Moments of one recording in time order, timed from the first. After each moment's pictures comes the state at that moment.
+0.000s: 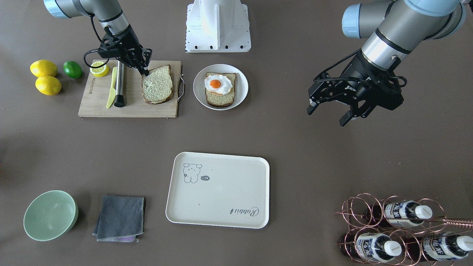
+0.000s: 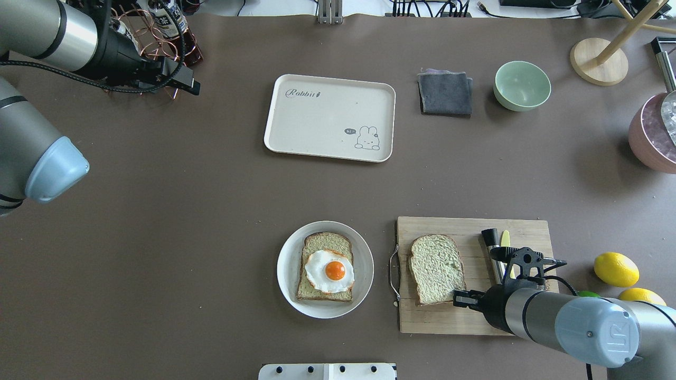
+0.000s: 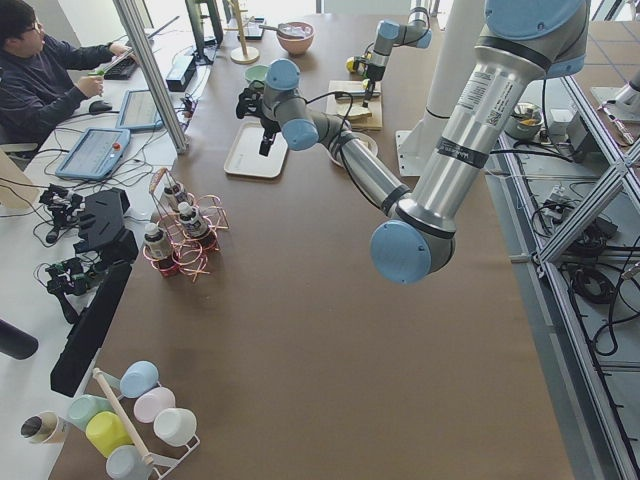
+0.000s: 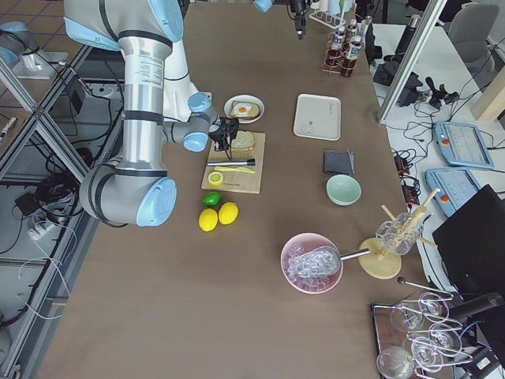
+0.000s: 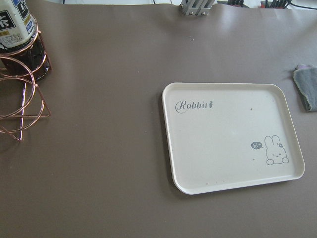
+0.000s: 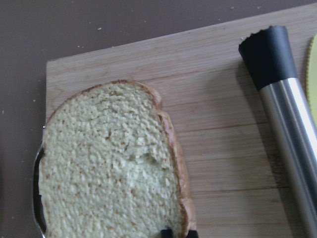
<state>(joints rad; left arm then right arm) -0.97 -2.01 -1.85 -1.92 -2.17 -0.90 0.17 -1.67 2.08 -0.97 1.48 1.60</state>
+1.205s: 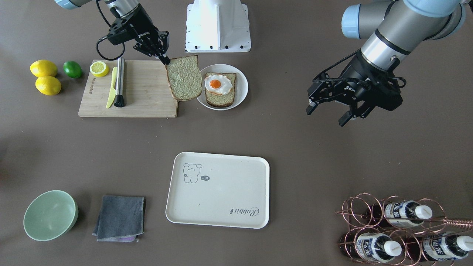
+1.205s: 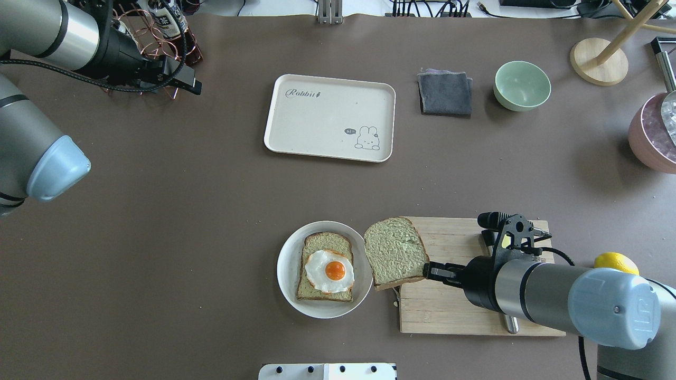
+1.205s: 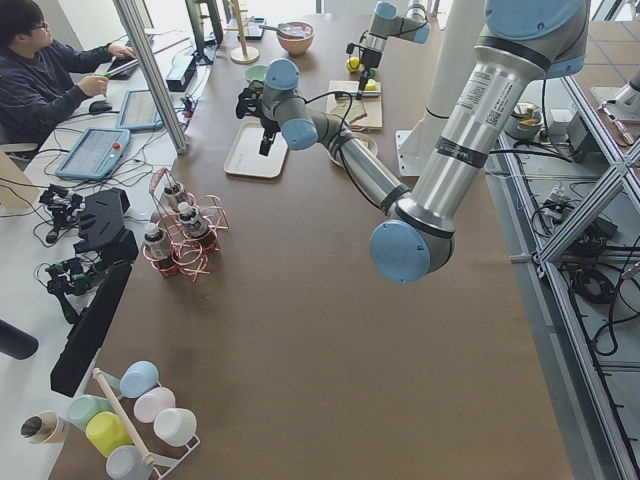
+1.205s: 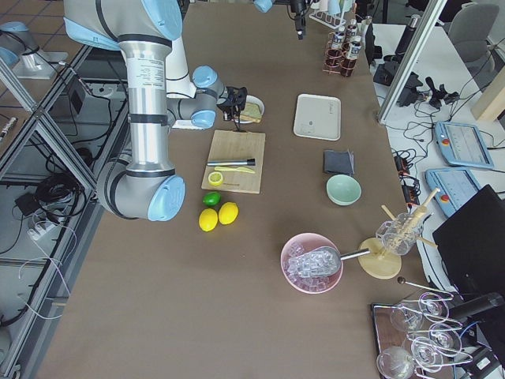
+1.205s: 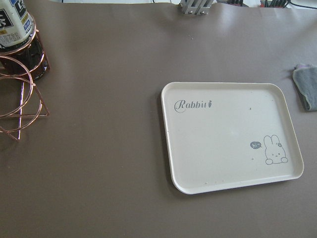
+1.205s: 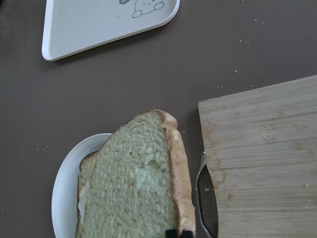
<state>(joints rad) -0.97 -2.01 -1.85 -1.92 -2.18 -0.90 0.24 -1.50 2.17 -1.01 1.52 1.62</state>
